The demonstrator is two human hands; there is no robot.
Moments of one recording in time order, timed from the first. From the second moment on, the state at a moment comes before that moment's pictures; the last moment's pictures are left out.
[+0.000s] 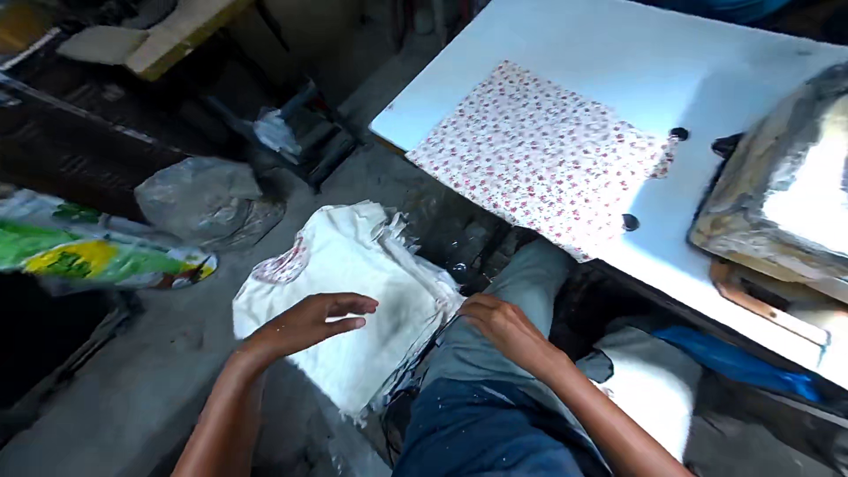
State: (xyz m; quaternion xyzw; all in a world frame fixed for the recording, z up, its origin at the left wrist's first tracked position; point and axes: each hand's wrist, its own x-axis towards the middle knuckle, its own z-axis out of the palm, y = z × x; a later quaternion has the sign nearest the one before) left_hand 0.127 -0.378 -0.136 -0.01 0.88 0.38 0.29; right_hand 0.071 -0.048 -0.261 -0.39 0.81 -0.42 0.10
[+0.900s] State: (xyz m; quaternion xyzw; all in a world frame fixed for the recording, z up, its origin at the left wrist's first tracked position) left_hand -0.158 -0.167 -0.194 0.40 0.89 0.22 -0.02; right_hand 0.020 0.067 -0.208 -0.17 0.91 -0.31 -0.22
